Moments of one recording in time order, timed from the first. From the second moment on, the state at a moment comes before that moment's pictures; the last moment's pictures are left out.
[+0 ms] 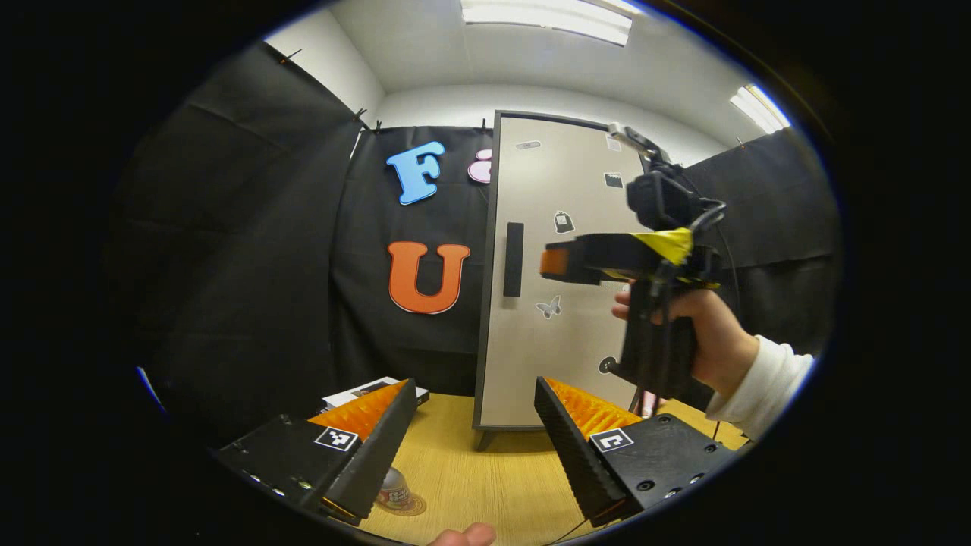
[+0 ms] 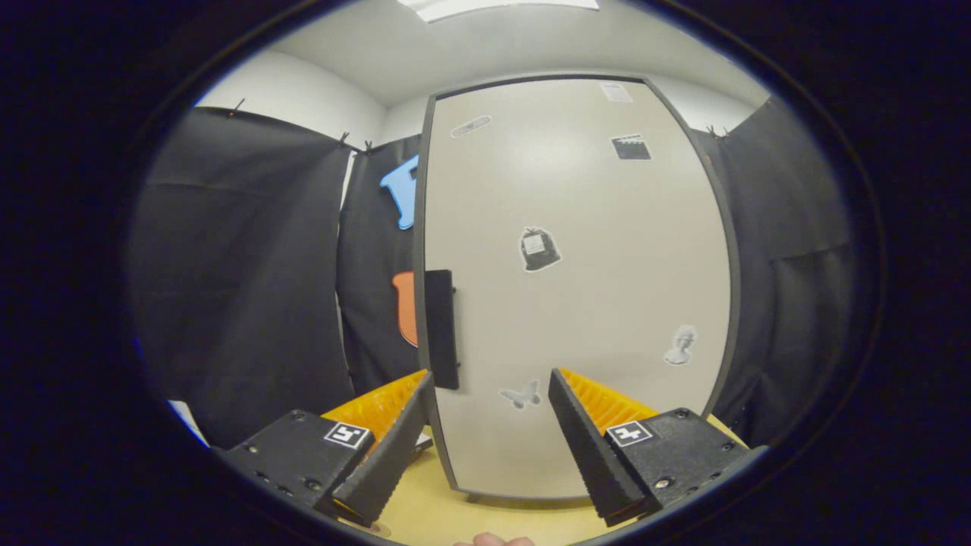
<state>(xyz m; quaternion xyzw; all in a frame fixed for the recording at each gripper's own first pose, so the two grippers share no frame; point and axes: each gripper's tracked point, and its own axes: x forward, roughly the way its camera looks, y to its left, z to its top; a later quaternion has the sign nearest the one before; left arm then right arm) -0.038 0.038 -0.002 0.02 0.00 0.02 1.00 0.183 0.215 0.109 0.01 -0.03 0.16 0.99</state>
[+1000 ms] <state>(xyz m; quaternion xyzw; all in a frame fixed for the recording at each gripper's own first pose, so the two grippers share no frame) -0.039 0.078 -0.002 0.02 0.00 0.03 1.00 0.270 0.278 0.116 -0.02 0.00 0.11 0.99</state>
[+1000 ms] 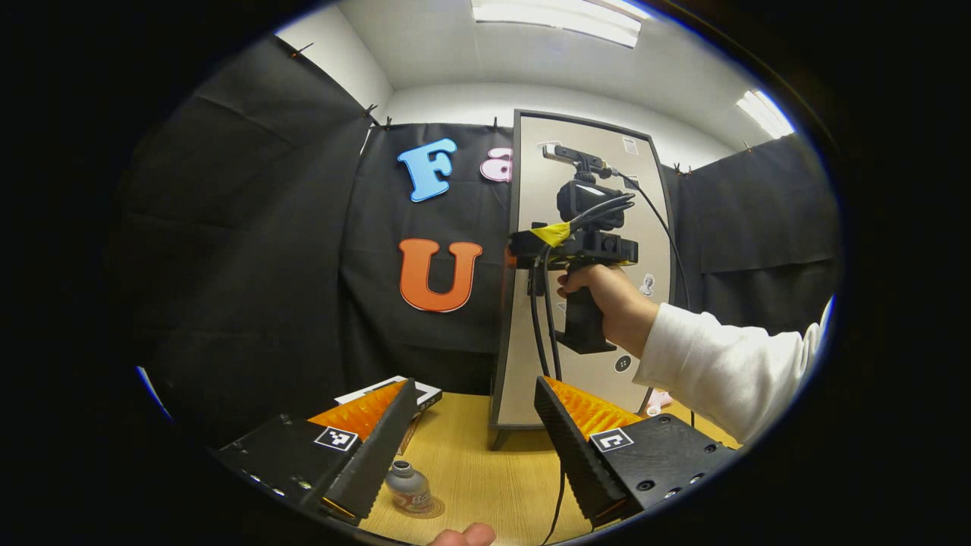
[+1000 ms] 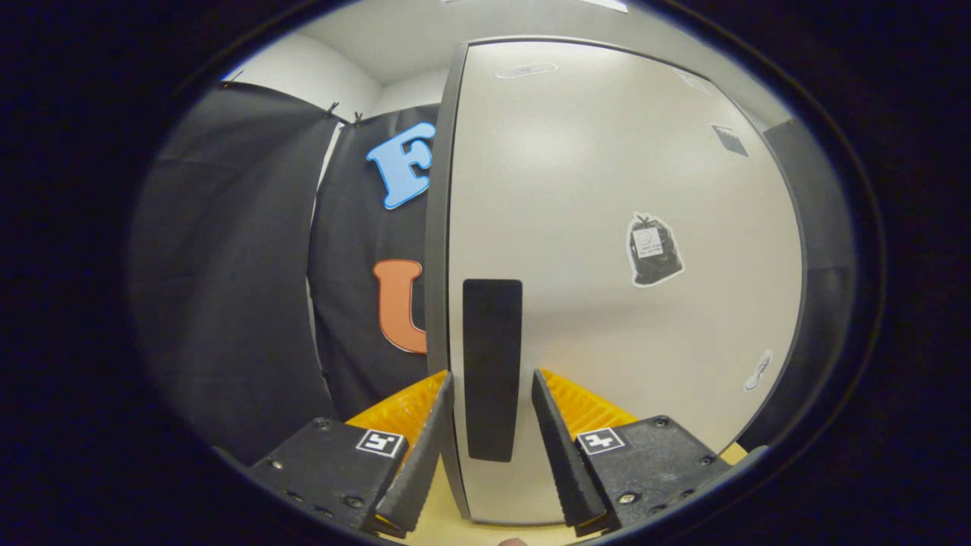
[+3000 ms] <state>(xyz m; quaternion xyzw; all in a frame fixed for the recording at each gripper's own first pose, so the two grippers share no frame) -0.054 0.002 -0.004 0.01 -0.01 -0.05 1.00 0.103 0.169 0.114 -0.02 0.00 0.25 0.97</state>
